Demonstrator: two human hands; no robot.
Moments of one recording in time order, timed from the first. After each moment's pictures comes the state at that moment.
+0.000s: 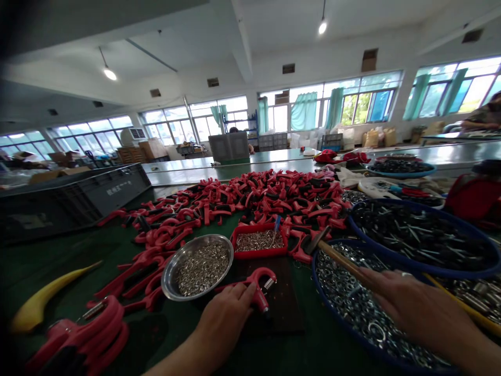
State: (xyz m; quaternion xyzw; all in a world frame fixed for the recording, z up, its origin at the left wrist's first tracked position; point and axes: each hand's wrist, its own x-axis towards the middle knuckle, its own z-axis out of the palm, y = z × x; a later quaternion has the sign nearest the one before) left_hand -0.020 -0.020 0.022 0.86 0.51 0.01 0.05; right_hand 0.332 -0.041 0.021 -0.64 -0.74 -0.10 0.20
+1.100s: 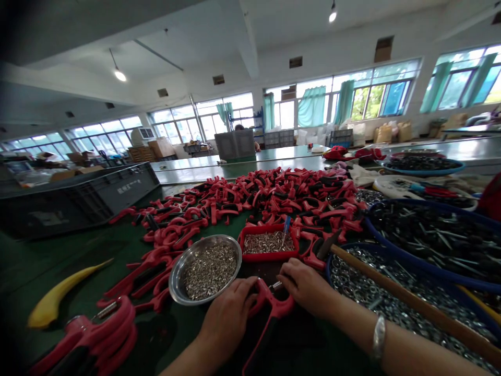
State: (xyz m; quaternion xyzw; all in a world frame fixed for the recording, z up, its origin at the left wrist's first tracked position) left_hand -0.032 -0.006 0.020 0.78 0.57 0.19 0.18; right_hand 0.173 0.033 0.013 -0.49 -0.82 0.19 0.22
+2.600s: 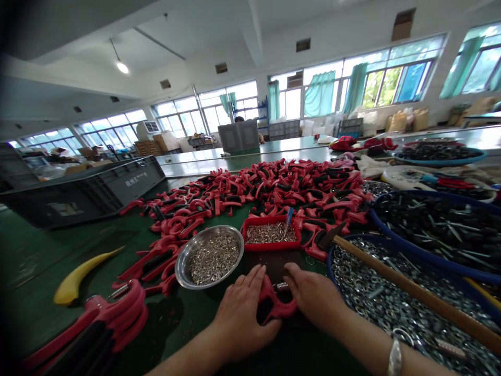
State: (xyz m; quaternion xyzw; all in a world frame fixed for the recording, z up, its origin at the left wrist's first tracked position) left_hand -0.017 -0.026 0.023 0.79 0.56 0.08 0.22; right_hand 0.169 -0.001 0.005 -0.59 -0.79 0.09 0.12
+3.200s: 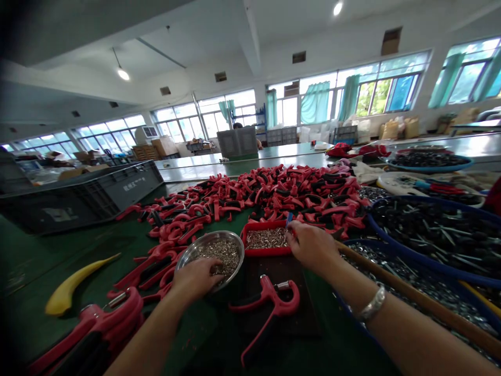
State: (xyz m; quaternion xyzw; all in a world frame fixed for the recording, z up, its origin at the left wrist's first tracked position) left_hand -0.097 0.033 0.051 0.72 0.69 0.04 0.05; right_hand 0.171 0.053 0.077 -0.67 -0.72 -0.01 0.17
